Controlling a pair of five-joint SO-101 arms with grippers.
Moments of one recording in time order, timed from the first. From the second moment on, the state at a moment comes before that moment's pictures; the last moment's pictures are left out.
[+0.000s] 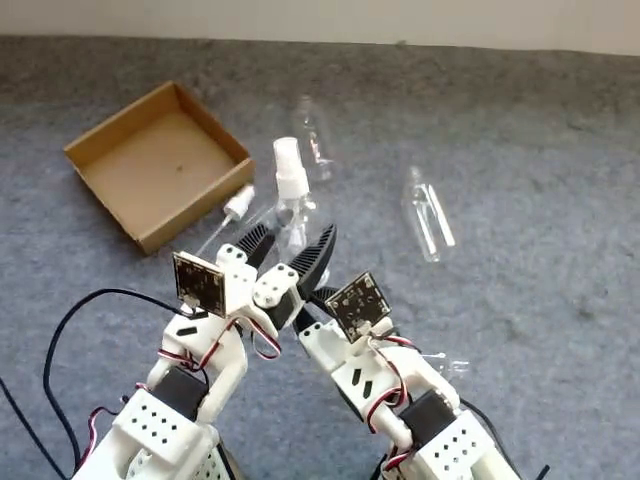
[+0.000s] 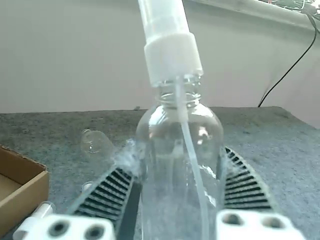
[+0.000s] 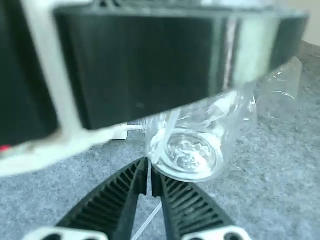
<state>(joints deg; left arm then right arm) 24.7 -78.3 92.9 -6.7 16.9 -40.7 -91.9 95.7 24.9 4.4</state>
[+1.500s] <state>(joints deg) 25.8 -79.3 92.7 -8.0 17.3 -30.2 -91.7 95.7 17.2 4.6</state>
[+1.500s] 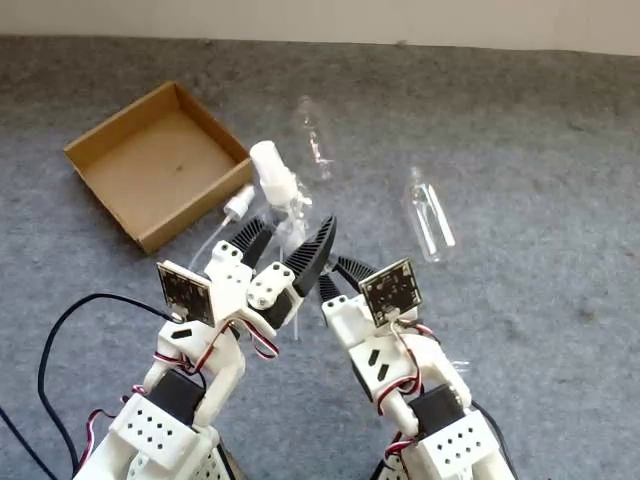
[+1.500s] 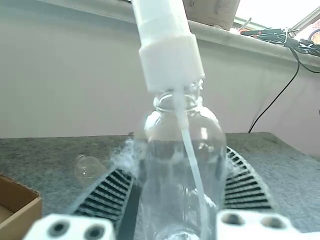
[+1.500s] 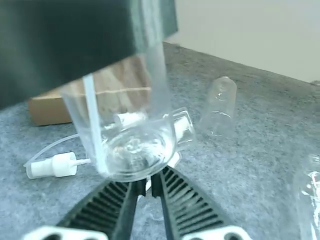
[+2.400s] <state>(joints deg) 8.0 -78.3 91.9 -8.0 17.0 -26.9 -92.1 95.8 15.9 4.4</state>
